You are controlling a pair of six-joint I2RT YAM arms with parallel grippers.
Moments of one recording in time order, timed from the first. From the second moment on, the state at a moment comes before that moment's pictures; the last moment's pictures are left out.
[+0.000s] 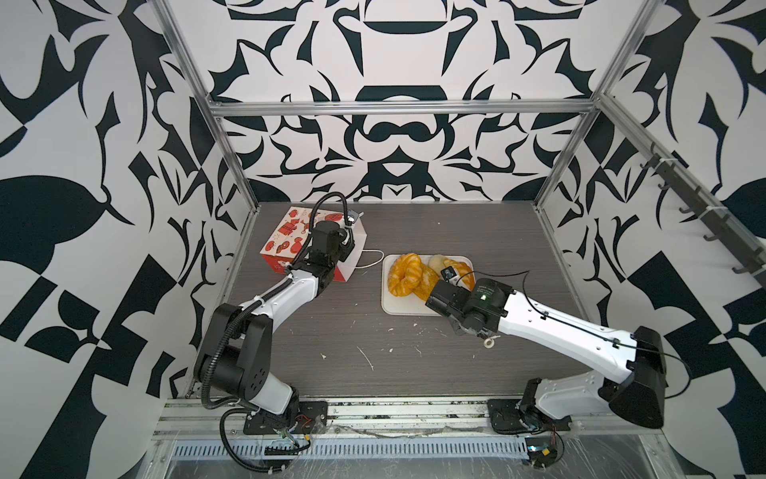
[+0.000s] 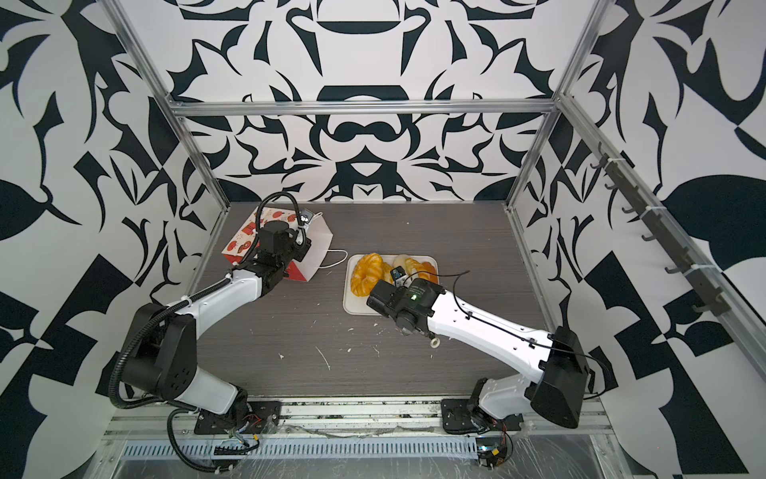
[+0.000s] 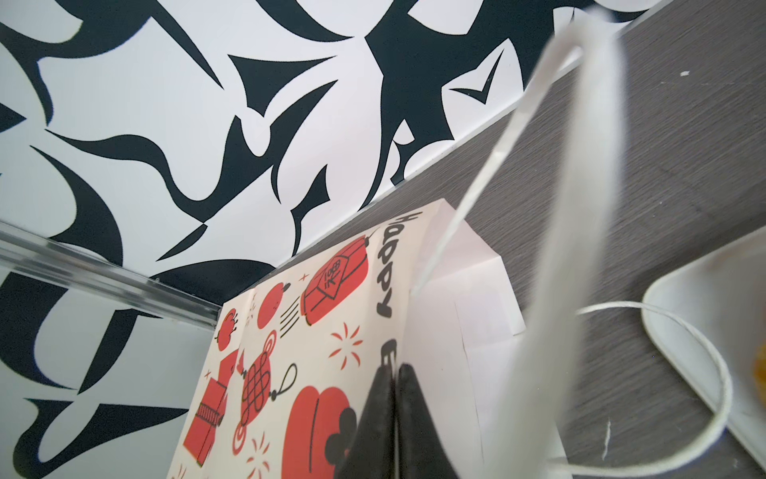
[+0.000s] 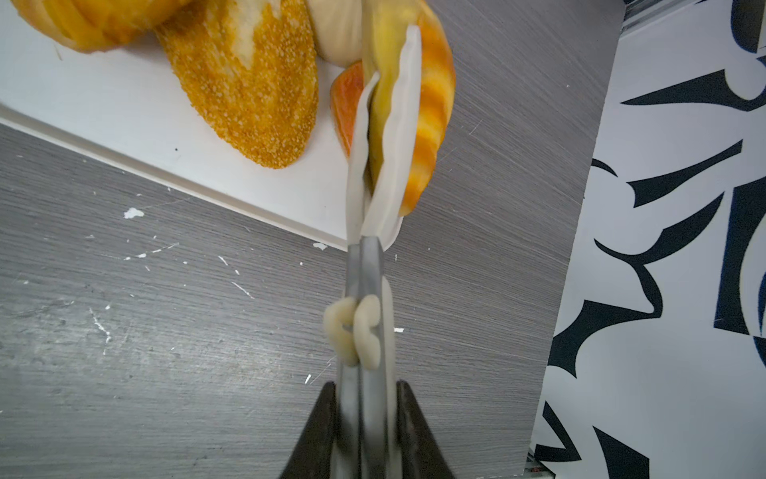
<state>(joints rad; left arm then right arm) -0.36 1.53 0.96 0.18 -0.21 0.42 0.98 1.36 1.17 -1.27 0.54 0.58</state>
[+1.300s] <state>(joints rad) -0.36 1.53 0.94 0.19 -0.20 0.42 1.03 1.32 1.02 -1.02 0.34 0.65</state>
